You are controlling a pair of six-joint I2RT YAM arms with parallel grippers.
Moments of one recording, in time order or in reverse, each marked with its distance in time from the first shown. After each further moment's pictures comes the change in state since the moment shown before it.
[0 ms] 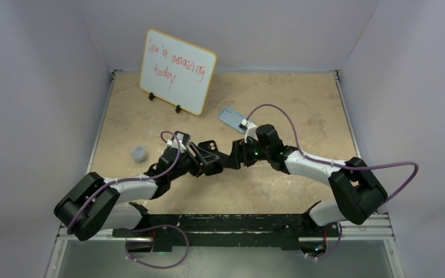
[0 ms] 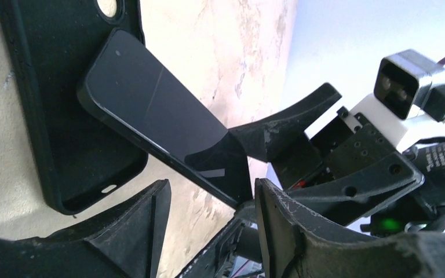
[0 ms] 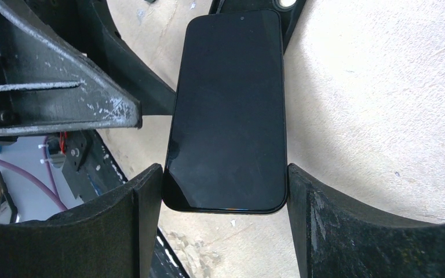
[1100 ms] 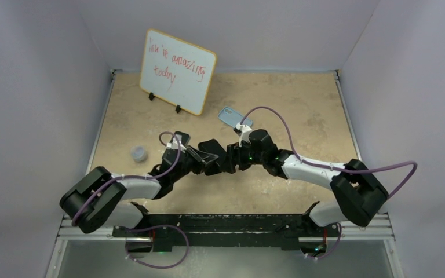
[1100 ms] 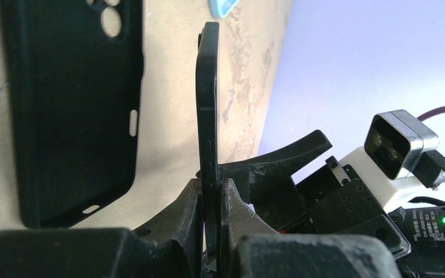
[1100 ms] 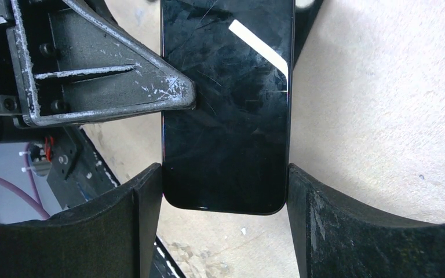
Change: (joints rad) left arm -0.051 0.092 -0.005 0.123 -0.172 -0.141; right arm 0.116 -0.008 -0.002 0.006 0.134 0.018
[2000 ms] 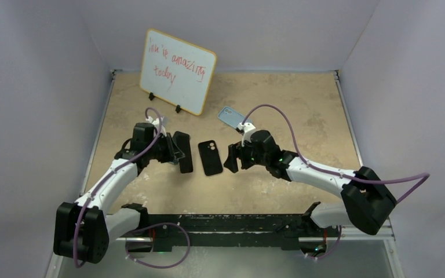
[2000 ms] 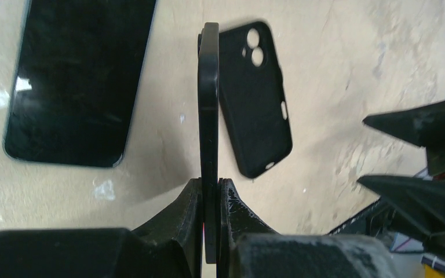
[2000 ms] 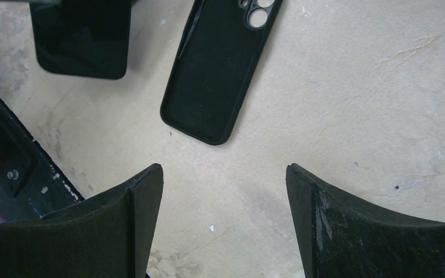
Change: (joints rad) left arm 0.505 -0.281 0.351 -1.024 0.376 0.978; right arm 0.021 -0.100 0.003 -0.073 0.169 -0.099
